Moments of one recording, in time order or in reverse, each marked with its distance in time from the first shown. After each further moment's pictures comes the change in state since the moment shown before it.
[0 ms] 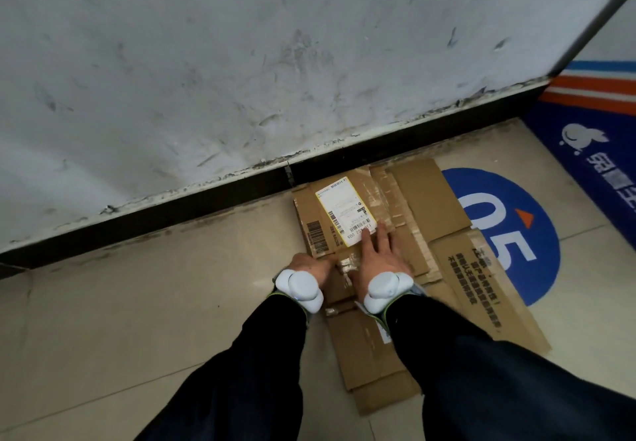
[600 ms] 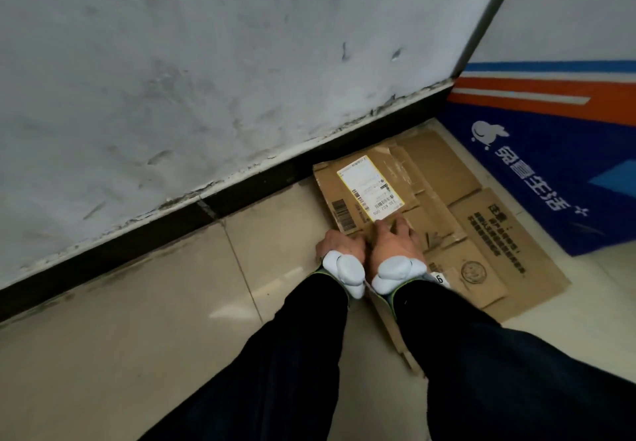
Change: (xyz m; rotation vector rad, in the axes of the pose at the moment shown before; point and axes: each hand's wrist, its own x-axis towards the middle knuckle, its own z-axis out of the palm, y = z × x) left_hand -0.006 0.132 0.132 0.169 -0.092 0.184; right_hand 0.034 0.114 -0.062 0.192 0.197 0.283
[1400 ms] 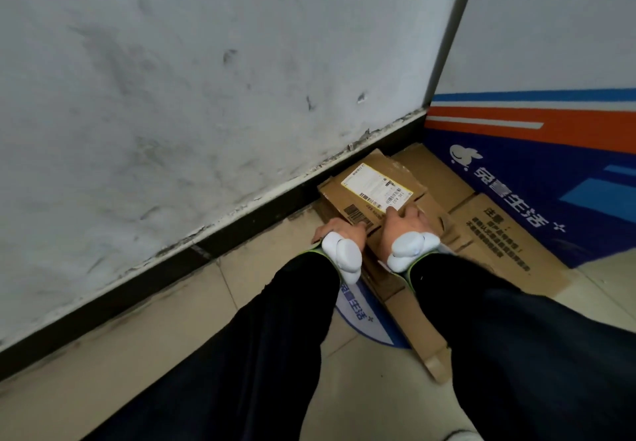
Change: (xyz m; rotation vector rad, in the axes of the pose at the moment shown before) left_hand -0.005 0.088 -0.013 0.429 0.019 0.158; right_hand 0.042 0.009 -0.077 -0.187 0.005 0.036
